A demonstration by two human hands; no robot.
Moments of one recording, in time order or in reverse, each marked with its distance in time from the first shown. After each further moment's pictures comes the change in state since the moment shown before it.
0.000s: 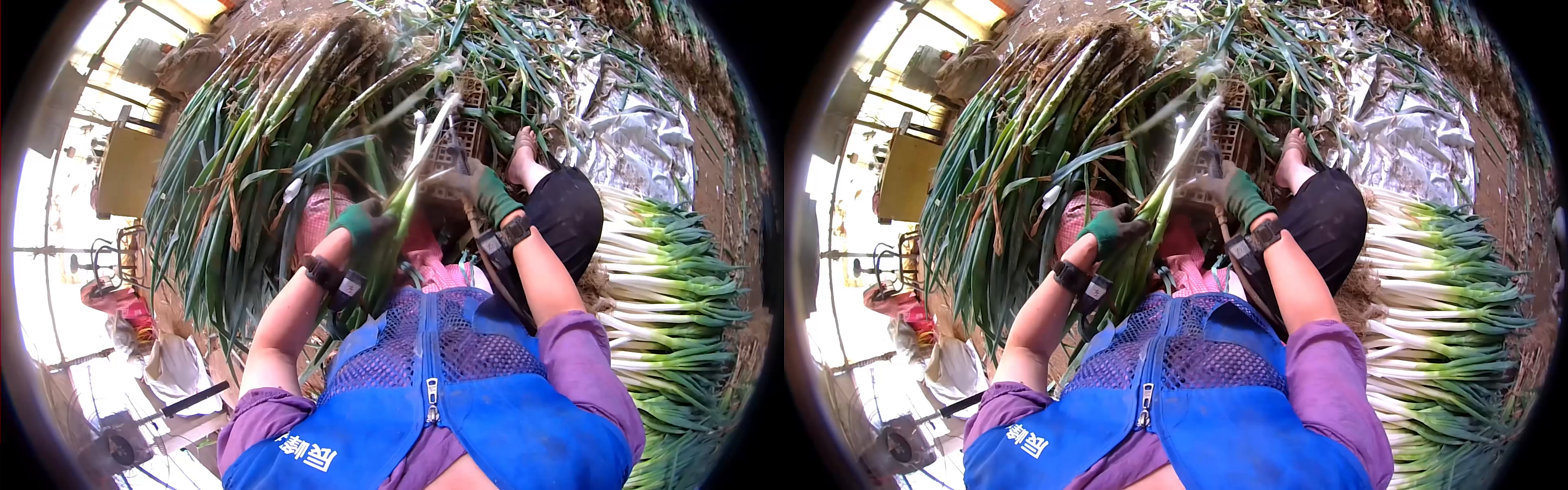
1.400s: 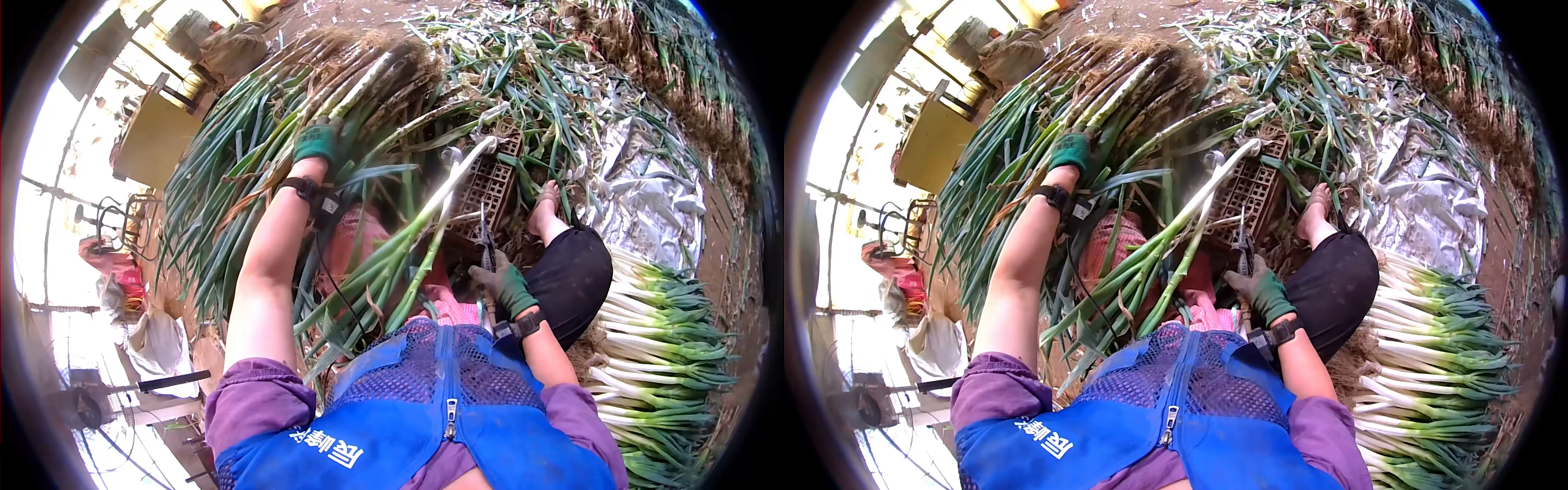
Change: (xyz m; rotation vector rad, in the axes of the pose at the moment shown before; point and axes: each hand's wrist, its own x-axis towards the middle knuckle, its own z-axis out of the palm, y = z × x) left_hand 0.087 -0.012 -0.194 0.757 0.841 0.194; right_hand -0.096 0.005 0.019 -0.118 -0.084 0.198
